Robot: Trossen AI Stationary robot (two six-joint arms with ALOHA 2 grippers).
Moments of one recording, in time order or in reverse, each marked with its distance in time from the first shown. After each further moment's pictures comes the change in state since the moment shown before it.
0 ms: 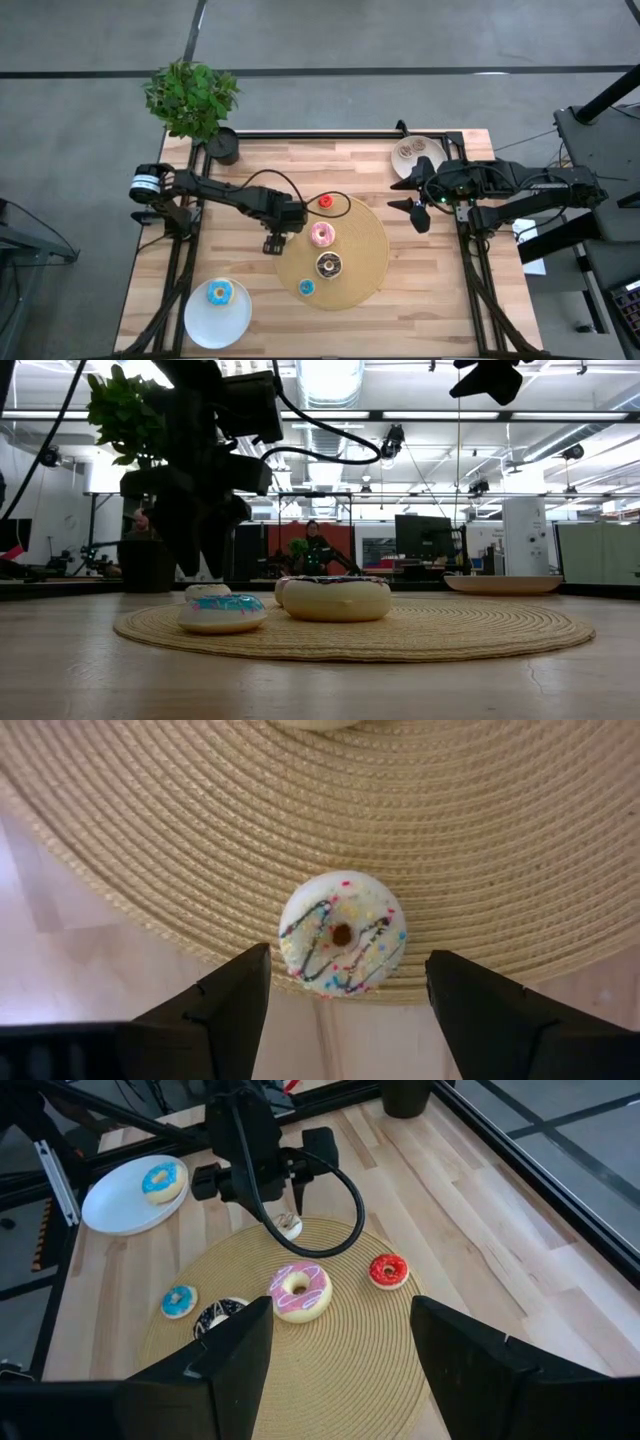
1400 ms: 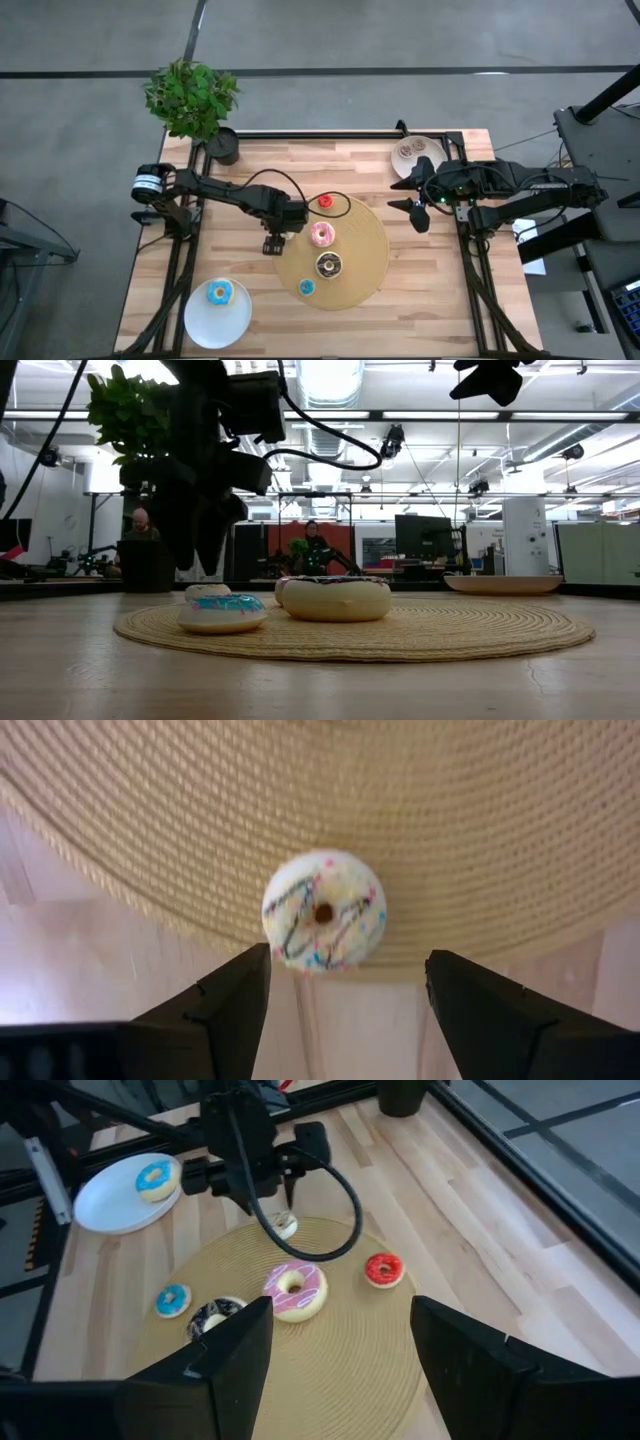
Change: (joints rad) left arm 0.002 0.014 0.045 -0.091 0.032 -0.046; right arm 0.000 0.000 -0.005 0.000 0.013 -0.003
